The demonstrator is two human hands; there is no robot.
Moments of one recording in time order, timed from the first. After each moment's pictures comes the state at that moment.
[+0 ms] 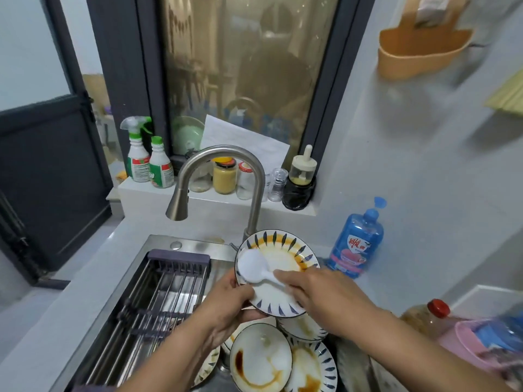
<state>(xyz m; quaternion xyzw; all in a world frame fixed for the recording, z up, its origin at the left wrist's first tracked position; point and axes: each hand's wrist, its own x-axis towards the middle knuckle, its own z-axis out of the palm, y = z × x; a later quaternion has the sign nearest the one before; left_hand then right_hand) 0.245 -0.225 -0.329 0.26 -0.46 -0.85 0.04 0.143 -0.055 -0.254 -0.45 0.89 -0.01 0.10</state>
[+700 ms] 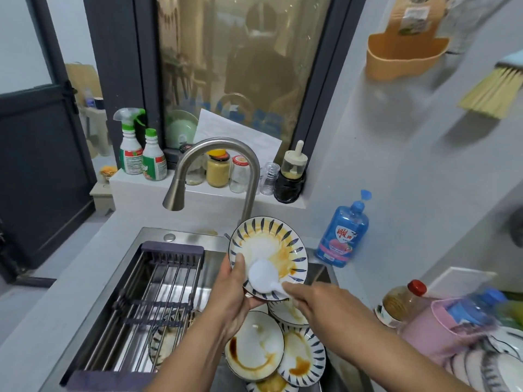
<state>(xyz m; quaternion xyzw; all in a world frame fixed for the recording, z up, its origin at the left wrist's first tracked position) 0.255 -0.198 -0.328 0.27 -0.38 -0.87 0.15 0.203 -0.022 -0.255 -0.38 0.92 -0.02 0.12</state>
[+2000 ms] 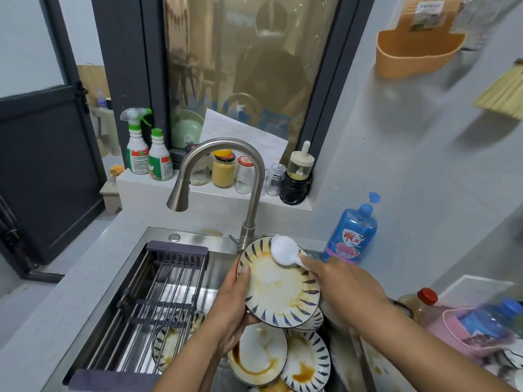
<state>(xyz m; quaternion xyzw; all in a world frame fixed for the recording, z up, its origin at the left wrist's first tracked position) 0.262 -0.200 -0.342 0.23 -0.43 -0.86 0.11 0.153 -0.035 -0.252 -0.37 0.92 0.10 0.04</state>
